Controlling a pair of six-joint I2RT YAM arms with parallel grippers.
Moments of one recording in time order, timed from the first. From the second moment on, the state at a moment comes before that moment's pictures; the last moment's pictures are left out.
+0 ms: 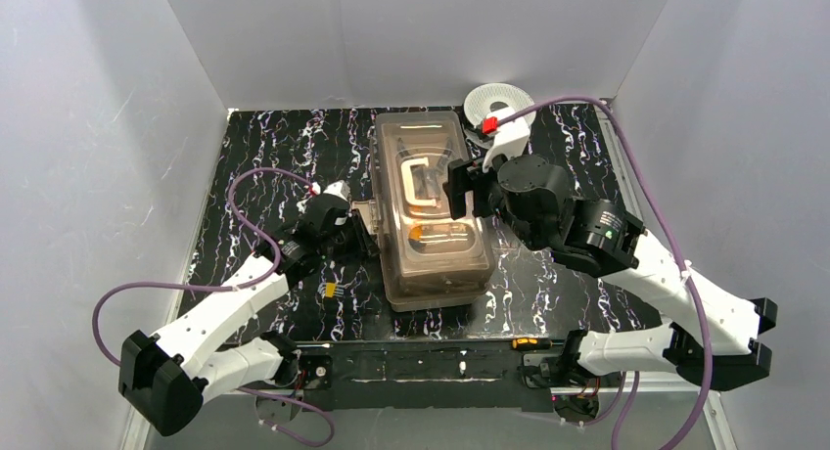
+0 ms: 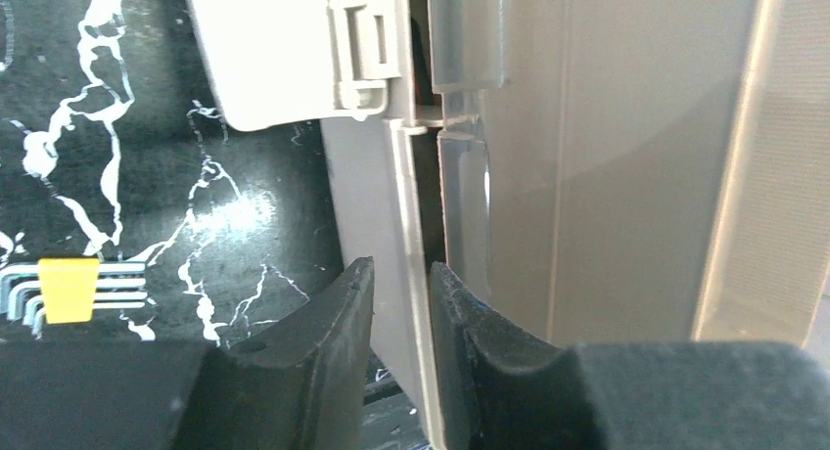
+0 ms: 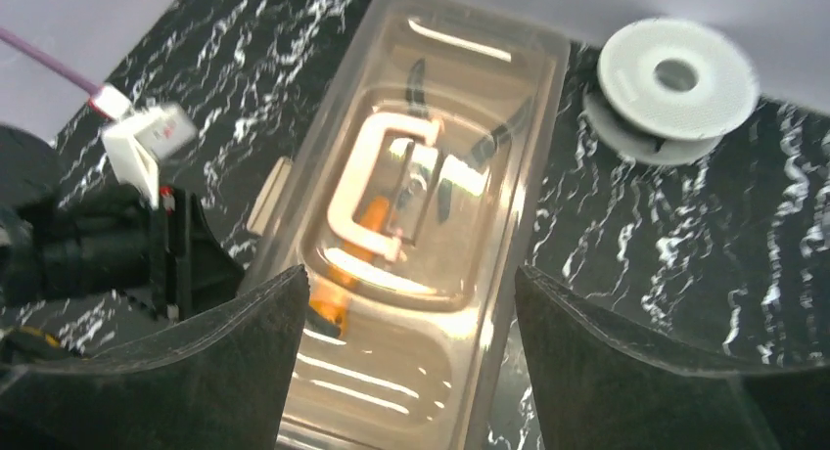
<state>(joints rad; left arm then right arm) -0.63 1.03 0.81 -0.58 0.01 -0.80 1.15 1.18 1.60 -0.75 0.64 0.24</state>
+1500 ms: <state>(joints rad) -0.18 1.20 0.58 -0.25 0.32 -0.88 0.54 1.33 1.19 -0.53 -0.19 0.52</state>
